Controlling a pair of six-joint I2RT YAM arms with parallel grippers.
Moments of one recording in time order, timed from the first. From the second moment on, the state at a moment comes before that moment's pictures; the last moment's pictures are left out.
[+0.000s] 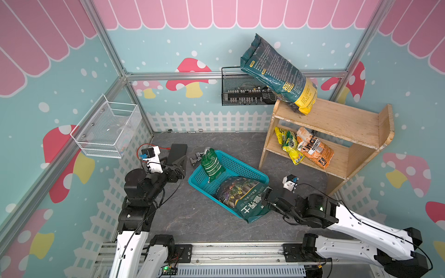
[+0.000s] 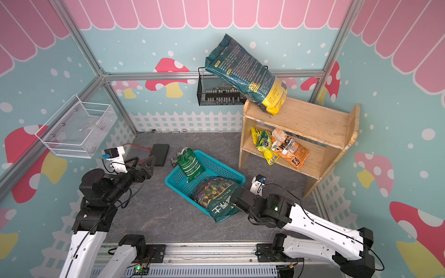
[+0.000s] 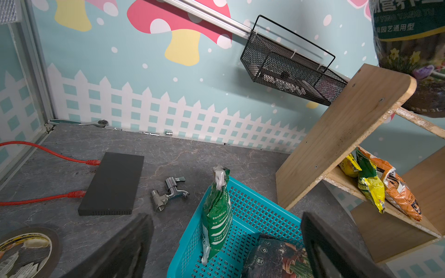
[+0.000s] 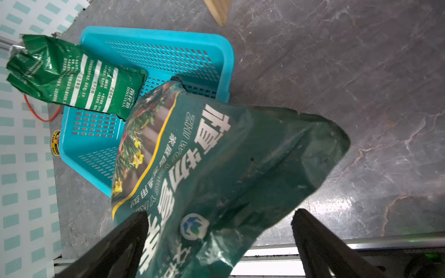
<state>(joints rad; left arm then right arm) 0.00 0.64 0.83 -0.32 0.31 -0.31 1.12 0.94 0.99 -1.15 0.44 1.43</state>
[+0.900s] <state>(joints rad) 0.00 0.64 0.83 -0.32 0.31 -0.31 1.09 1.41 1.51 -0.99 0.52 1.22</state>
